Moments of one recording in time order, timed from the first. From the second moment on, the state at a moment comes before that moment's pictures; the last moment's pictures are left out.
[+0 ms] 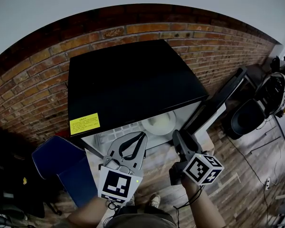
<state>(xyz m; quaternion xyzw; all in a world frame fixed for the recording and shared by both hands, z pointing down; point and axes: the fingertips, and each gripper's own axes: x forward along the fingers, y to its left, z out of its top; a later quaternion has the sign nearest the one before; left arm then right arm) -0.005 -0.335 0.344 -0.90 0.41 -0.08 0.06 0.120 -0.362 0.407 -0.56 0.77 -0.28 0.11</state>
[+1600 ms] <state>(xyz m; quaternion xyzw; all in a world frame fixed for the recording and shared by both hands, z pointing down) -0.019 -0.363 0.393 -0.89 0.43 -0.12 0.01 0.085 -0.415 0.510 -0.46 0.62 -0.57 0.28</state>
